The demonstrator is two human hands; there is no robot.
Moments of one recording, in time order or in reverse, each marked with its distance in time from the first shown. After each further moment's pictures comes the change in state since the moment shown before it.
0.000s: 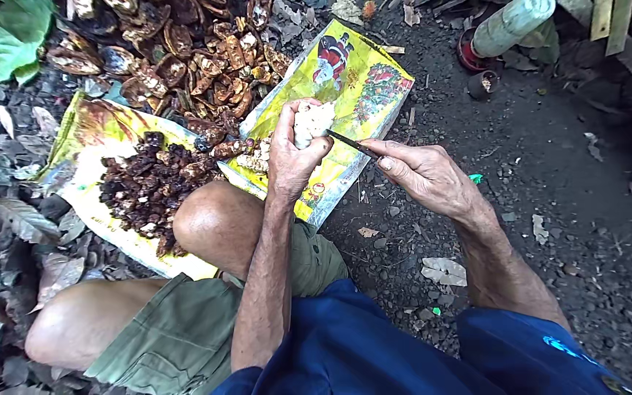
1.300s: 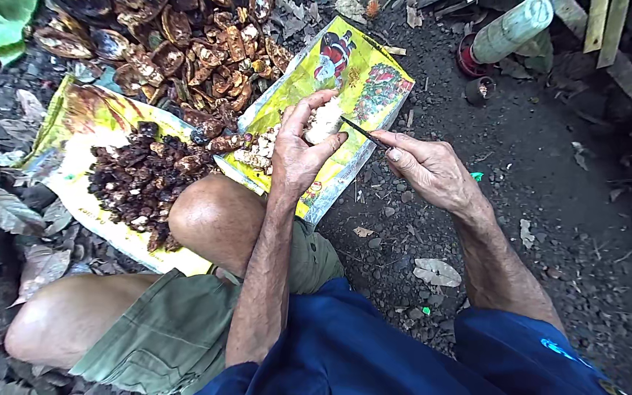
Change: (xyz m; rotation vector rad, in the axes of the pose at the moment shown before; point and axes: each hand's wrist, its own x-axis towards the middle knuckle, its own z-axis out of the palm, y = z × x) left_hand 0.002 -0.002 0.000 0.185 0.007 0.026; right_hand 0.002 0.011 -0.004 -0.041 0.016 0.046
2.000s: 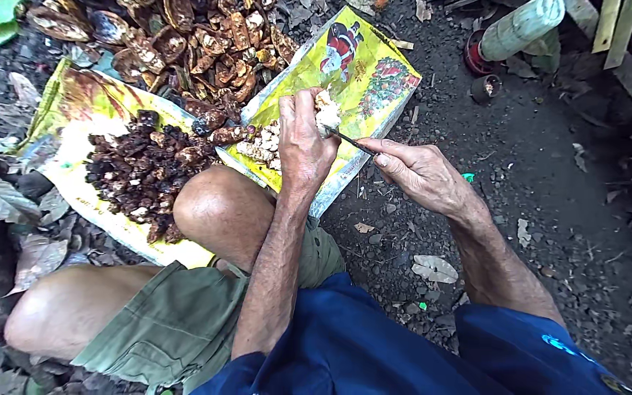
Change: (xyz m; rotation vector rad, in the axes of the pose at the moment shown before) left_hand -0.002 0.002 0.008 0.706 0.239 -0.029; right_hand 0.007 -0.020 0.017 0.000 -0.115 0.027
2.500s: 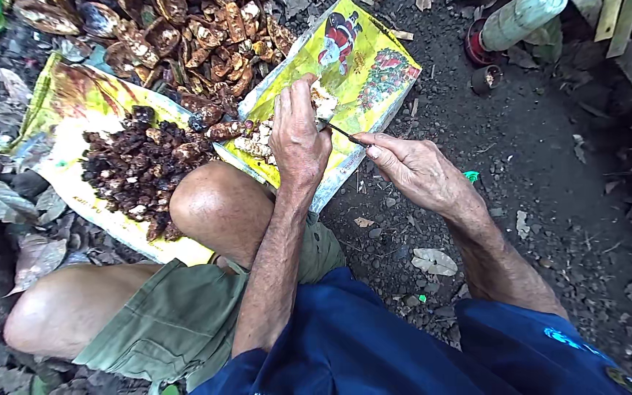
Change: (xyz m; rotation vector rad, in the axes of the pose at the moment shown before) left_hand -0.002 -0.009 0.008 0.171 0.196 0.162; right_hand 0.000 -0.018 0.006 -0.115 -0.014 0.151
